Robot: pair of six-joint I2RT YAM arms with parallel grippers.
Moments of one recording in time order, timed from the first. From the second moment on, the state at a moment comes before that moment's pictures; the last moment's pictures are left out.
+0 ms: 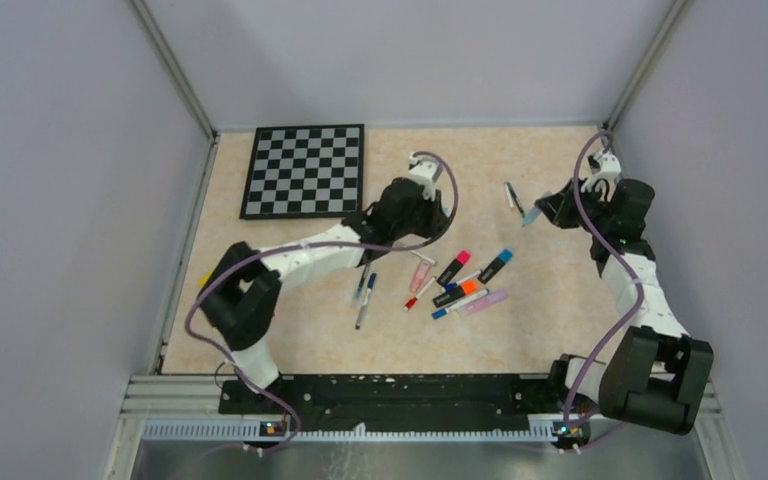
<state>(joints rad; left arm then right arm) -0.82 1.65 1.10 0.16 0.00 -0.39 -0.24 1.19 0.74 0.04 -0.66 0.14</state>
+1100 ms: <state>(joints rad) -0.69 2.33 1.87 -0.31 -0.09 -0.35 -0.28 1.18 0.73 0.10 -0.59 0.12</state>
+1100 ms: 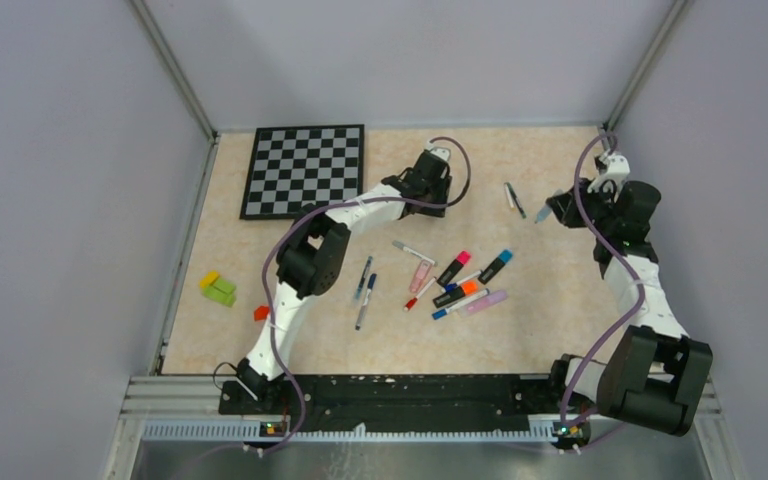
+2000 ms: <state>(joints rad) -0.69 1.11 0.85 -0.20 0.16 -0.02 -0.14 1.98 1.65 -0.84 -0.32 -0.54</state>
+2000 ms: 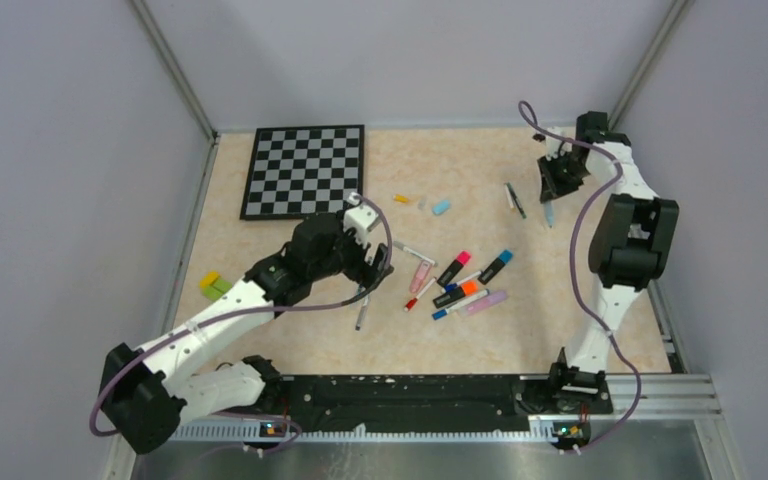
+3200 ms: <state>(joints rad) -0.69 0.77 0.55 -0.10 0.22 -0.36 -0.09 2.28 1.96 -0.97 -0.38 -0.39</state>
